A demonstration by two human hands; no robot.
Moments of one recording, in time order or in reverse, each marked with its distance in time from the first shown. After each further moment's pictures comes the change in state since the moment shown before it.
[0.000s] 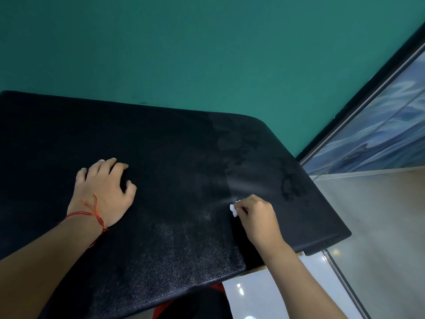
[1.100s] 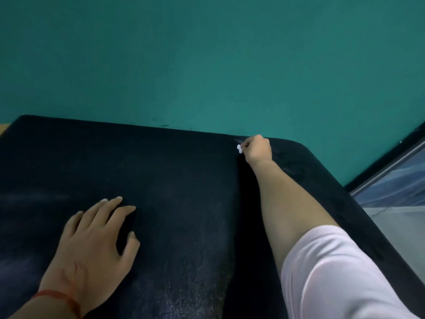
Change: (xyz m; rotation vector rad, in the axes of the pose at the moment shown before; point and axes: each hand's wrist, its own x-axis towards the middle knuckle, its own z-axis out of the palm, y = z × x) left_hand 0.004 -0.003 0.004 0.013 -0.073 -0.035; right_hand 0.364 -0.030 0.075 0.105 -0.040 0.226
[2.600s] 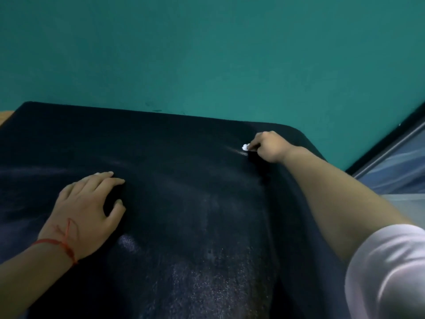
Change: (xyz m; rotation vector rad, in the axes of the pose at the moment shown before) left_hand -0.002 -0.002 -0.002 -0.034 0.060 0.029; right_hand -0.017 0.081 -0.071 -0.340 -0.359 -0.430
